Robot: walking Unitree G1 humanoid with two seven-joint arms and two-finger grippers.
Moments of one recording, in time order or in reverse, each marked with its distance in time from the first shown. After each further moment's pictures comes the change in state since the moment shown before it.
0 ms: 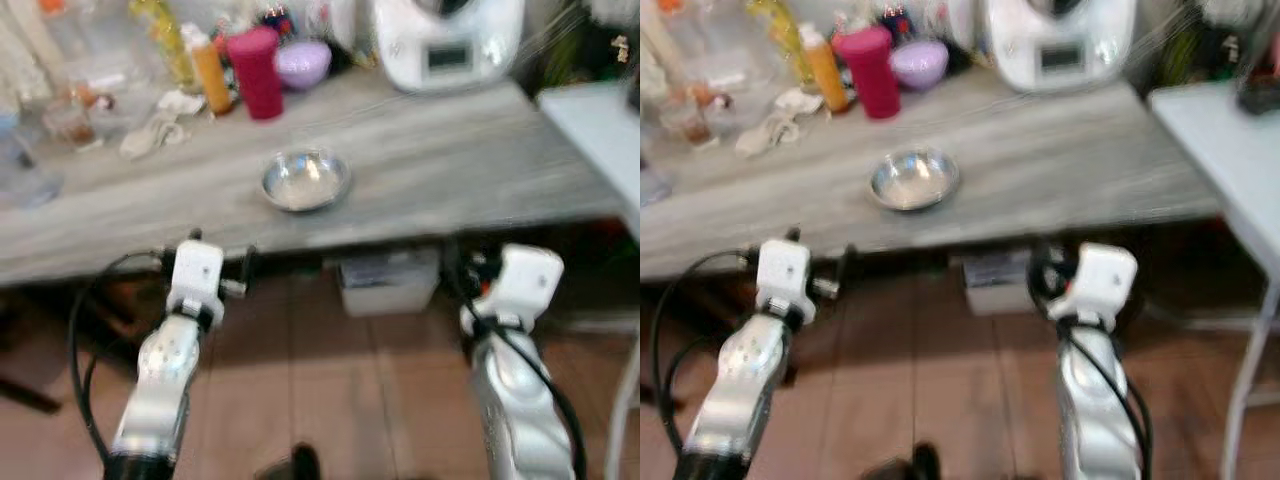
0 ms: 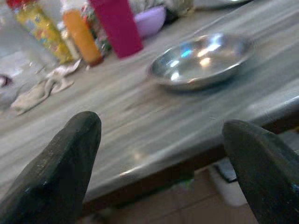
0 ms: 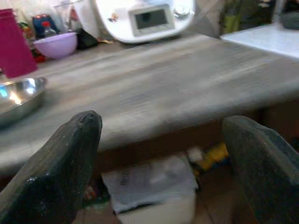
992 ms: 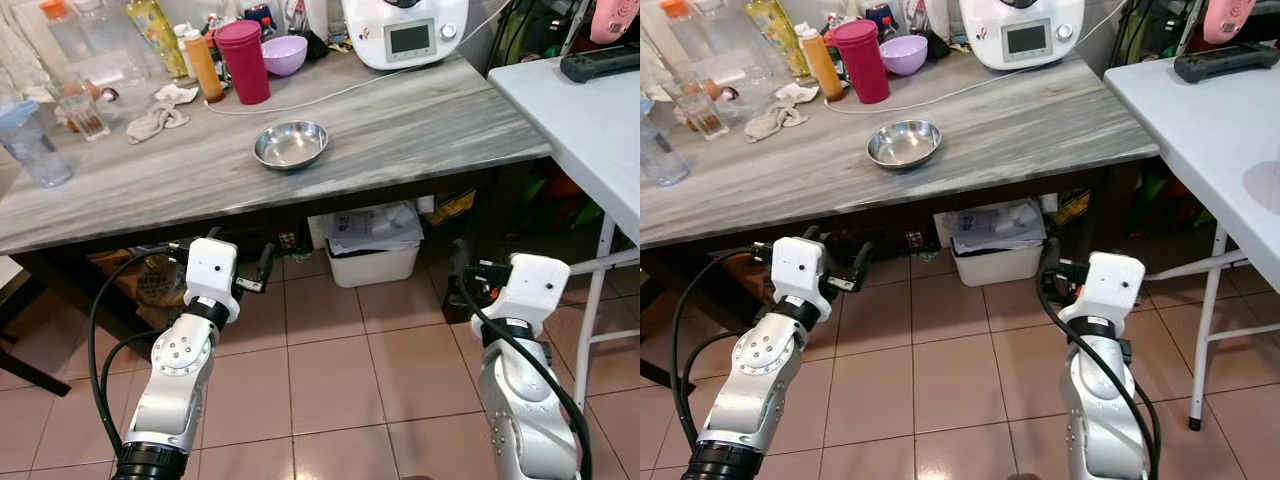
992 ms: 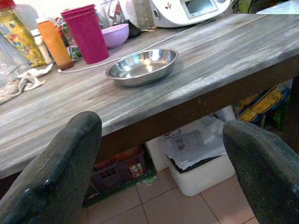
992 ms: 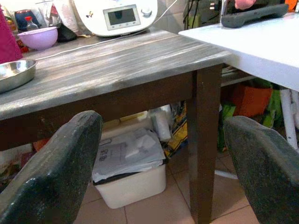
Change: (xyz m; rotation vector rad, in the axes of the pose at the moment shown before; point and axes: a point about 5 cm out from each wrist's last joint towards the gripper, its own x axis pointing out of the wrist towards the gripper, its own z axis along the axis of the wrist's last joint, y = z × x) left arm 0.003 -0.012 0.004 -0.081 -0.021 -0.068; right arm 0.001 -0.008 -0.005 -0.026 0.015 -0.024
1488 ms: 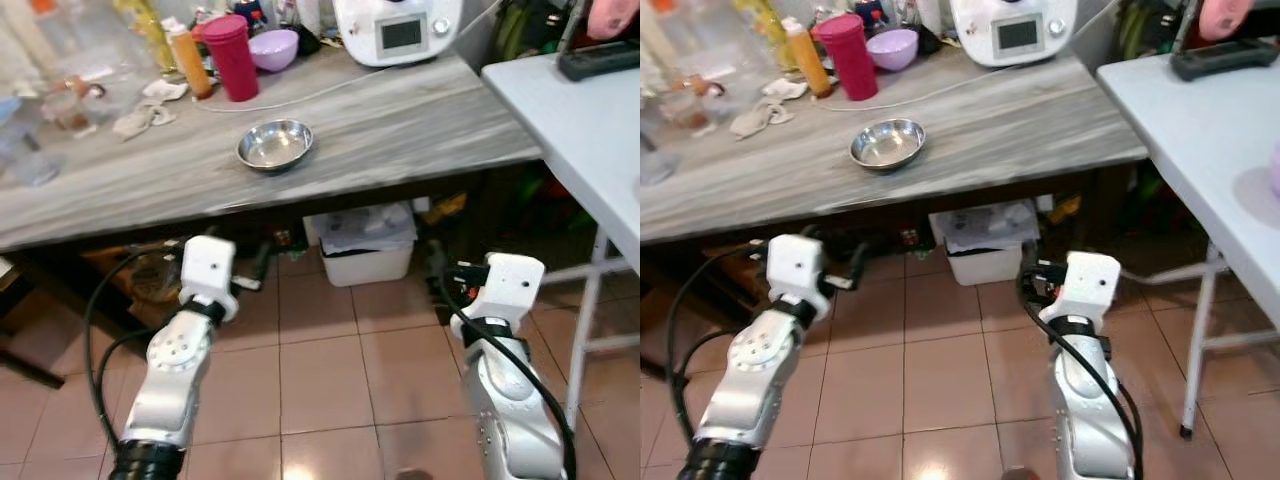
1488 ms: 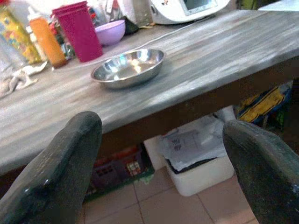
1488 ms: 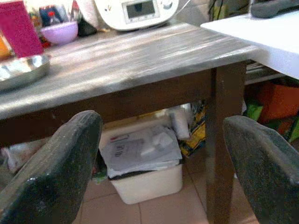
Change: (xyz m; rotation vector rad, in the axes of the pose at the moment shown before) left arm 0.005 -0.006 0.003 -0.009 -0.006 -0.022; right arm -0.001 0.011 -0.001 0.014 0.007 0.068
